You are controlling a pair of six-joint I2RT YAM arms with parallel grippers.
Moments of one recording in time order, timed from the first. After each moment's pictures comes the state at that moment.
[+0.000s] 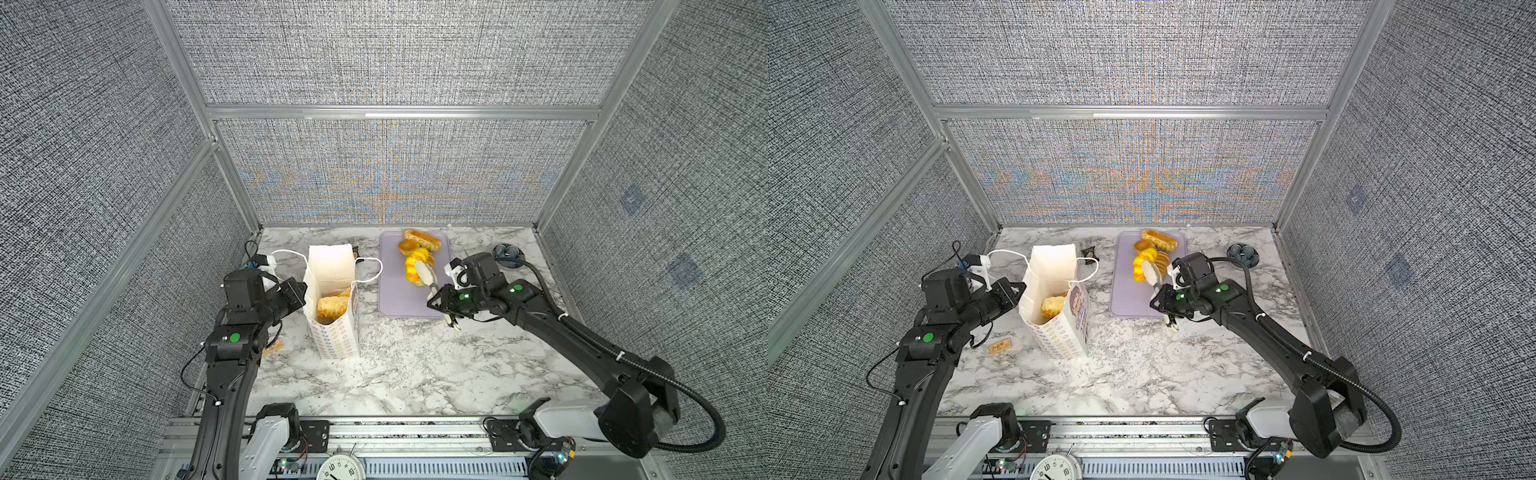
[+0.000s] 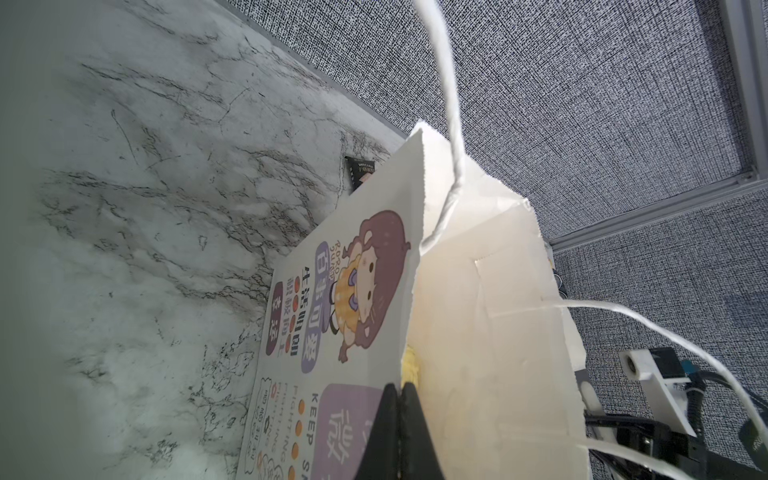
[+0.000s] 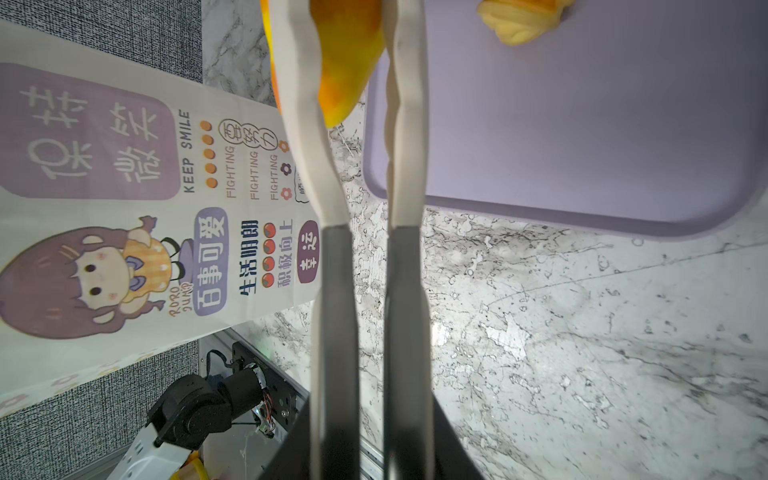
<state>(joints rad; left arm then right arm) 0.01 0.85 0.96 -0.69 0.38 -0.56 0.53 1.32 1.11 -0.65 -0.37 0.68</state>
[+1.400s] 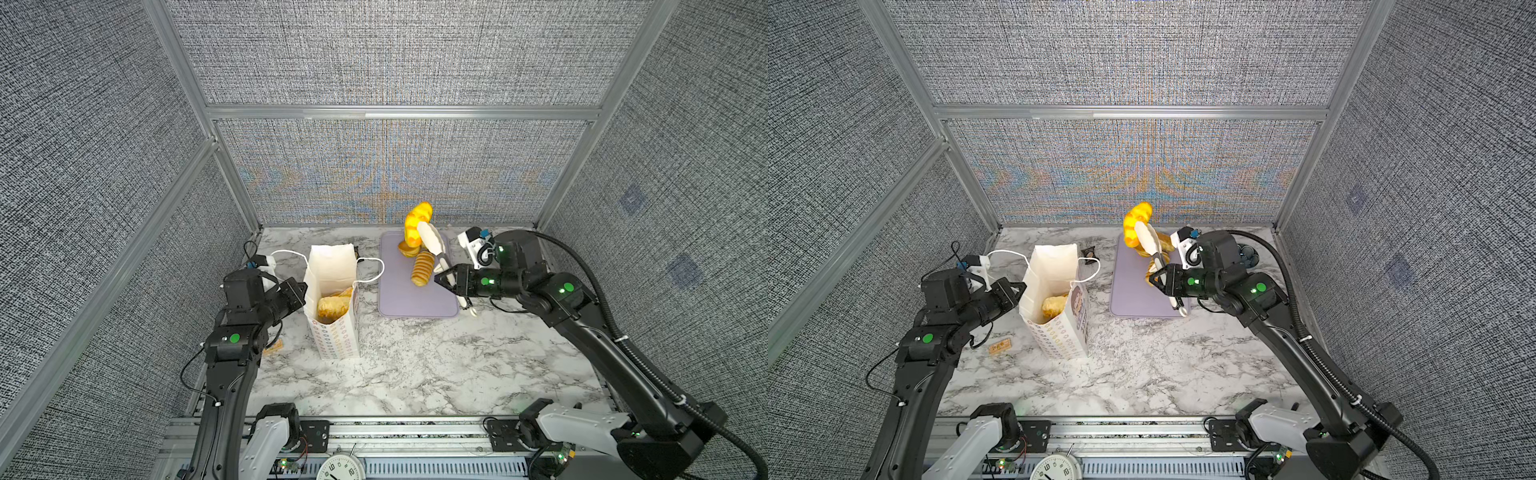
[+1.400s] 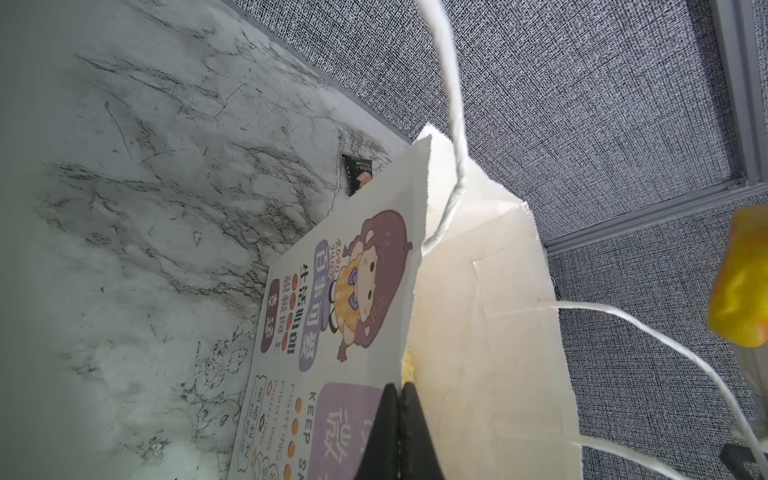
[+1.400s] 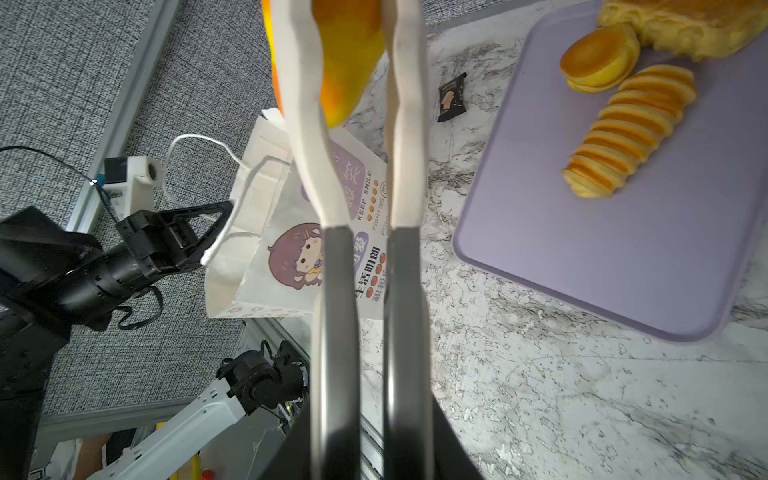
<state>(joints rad) 0.01 0.84 0.96 -0.69 0.39 -0.58 0.56 1.19 1.37 -0.75 -0.40 0.56</state>
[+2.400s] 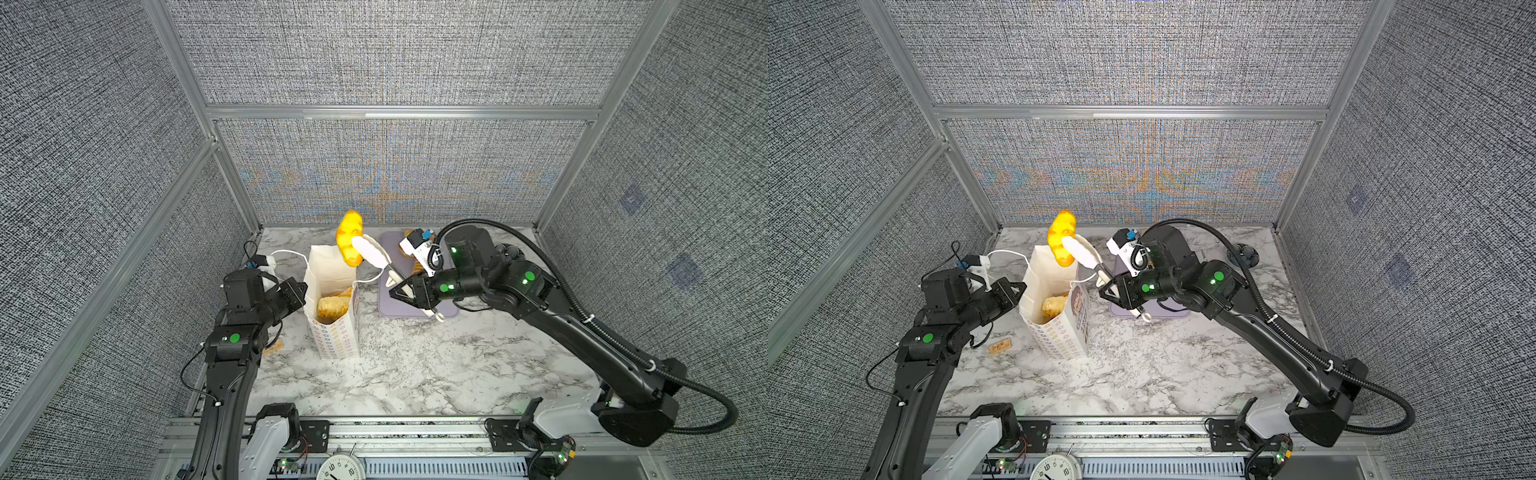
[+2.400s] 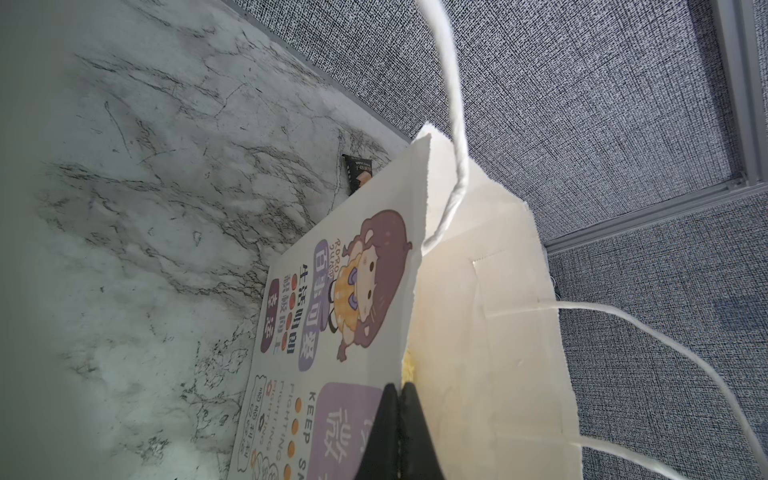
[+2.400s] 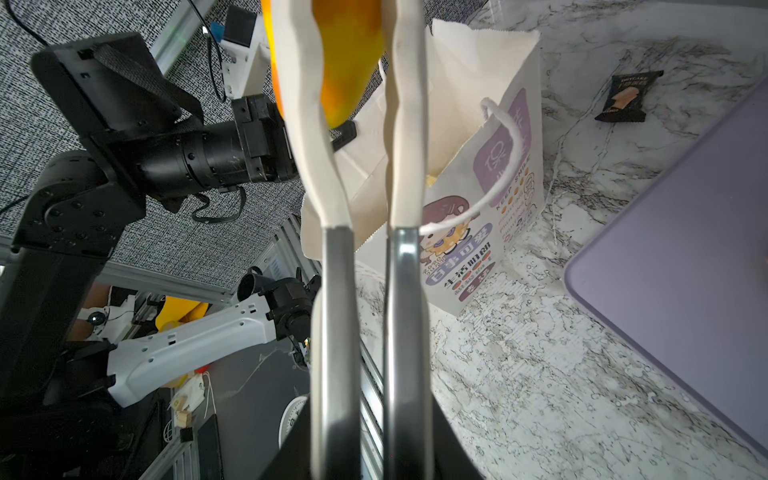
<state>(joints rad) 0.01 0.84 0.96 -0.69 0.39 -0.58 0.85 1.41 1.63 -0.81 -0.40 0.40</state>
